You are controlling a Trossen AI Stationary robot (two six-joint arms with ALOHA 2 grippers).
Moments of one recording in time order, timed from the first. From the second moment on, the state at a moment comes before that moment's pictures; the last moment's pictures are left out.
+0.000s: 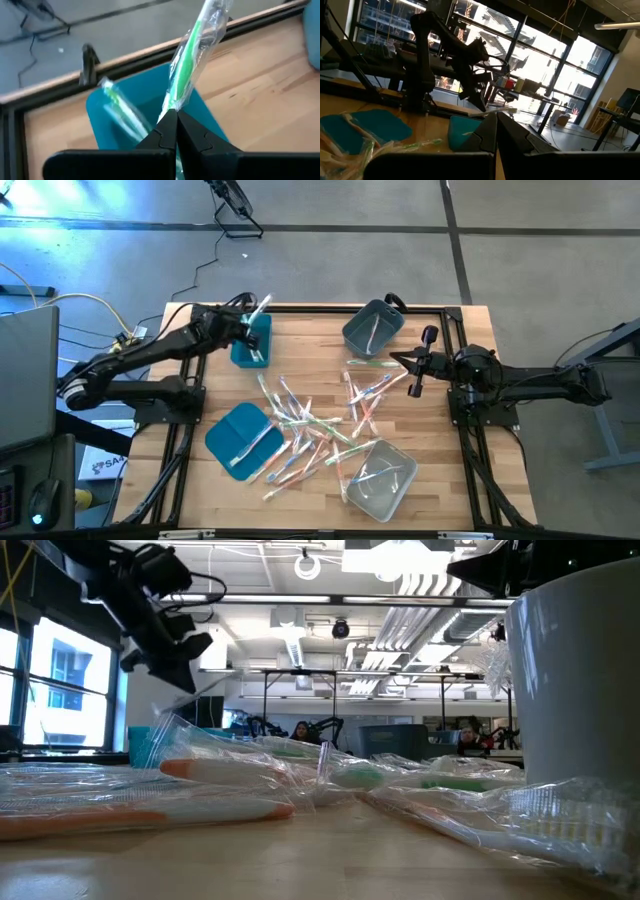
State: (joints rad) left arm 0.65 0.97 0.62 -0.31 -0.35 -0.35; right arm -0.14 0.61 0.29 0.48 0.08 -0.35
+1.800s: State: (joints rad) left arm 0.67 0.97 0.46 -0.22 -0.36 -0.63; right arm -0.14 0.61 0.29 0.48 0.08 -0.34
